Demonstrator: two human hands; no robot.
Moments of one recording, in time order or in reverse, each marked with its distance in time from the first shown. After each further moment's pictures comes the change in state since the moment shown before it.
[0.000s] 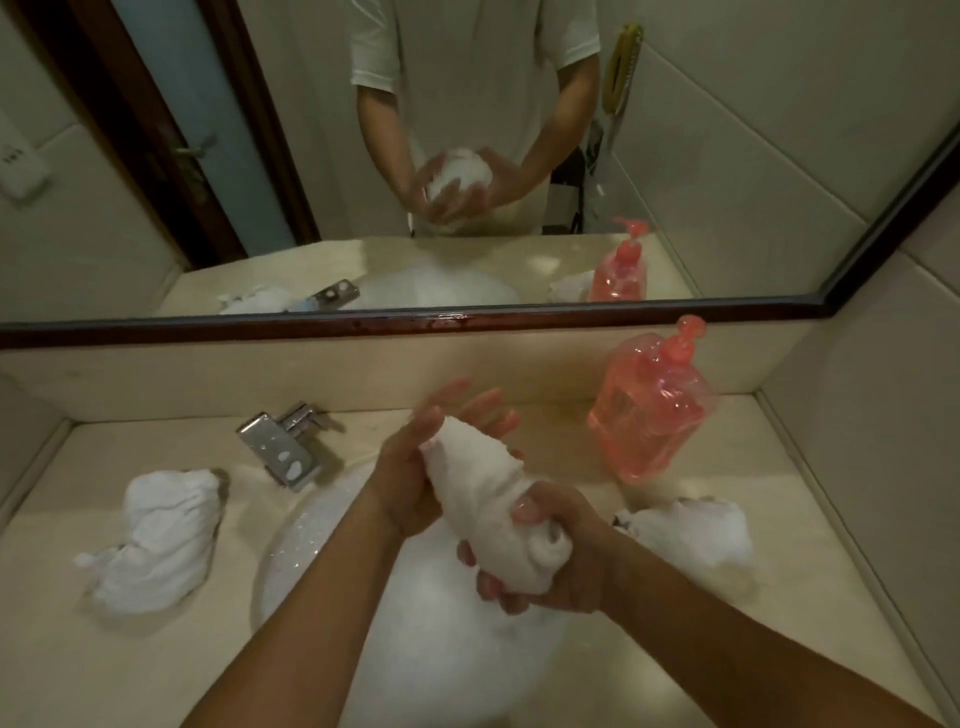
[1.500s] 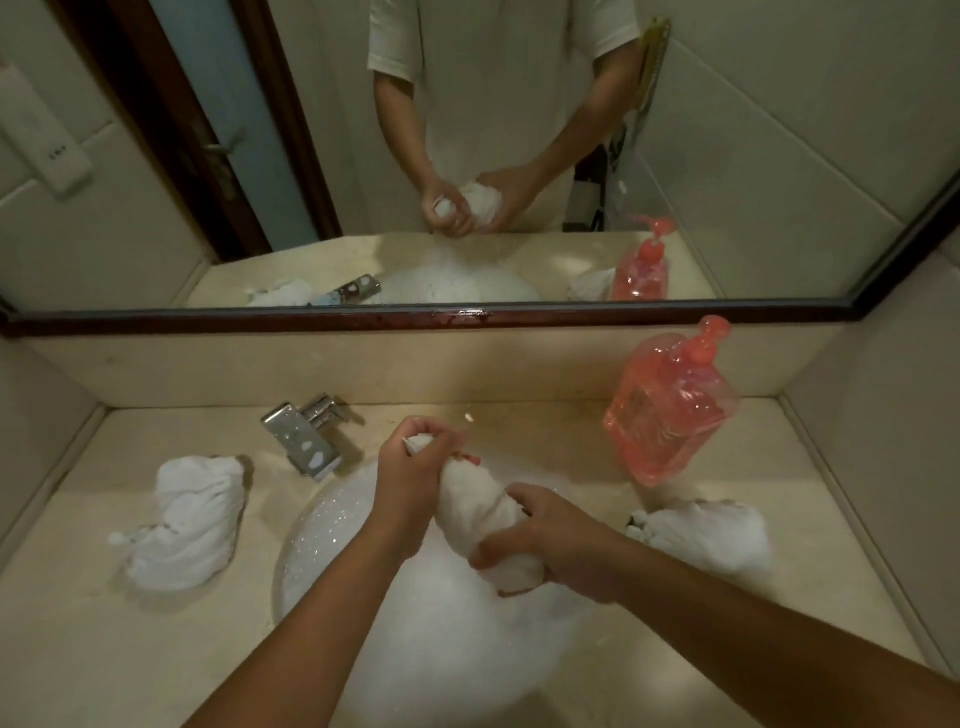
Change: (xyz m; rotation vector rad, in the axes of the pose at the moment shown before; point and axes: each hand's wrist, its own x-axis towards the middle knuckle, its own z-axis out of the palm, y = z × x) left_hand -0.022 -0.005 -0.004 0.451 0.672 0.067; right_hand 0.014 0.003 0.010 -0.614 0.645 0.070
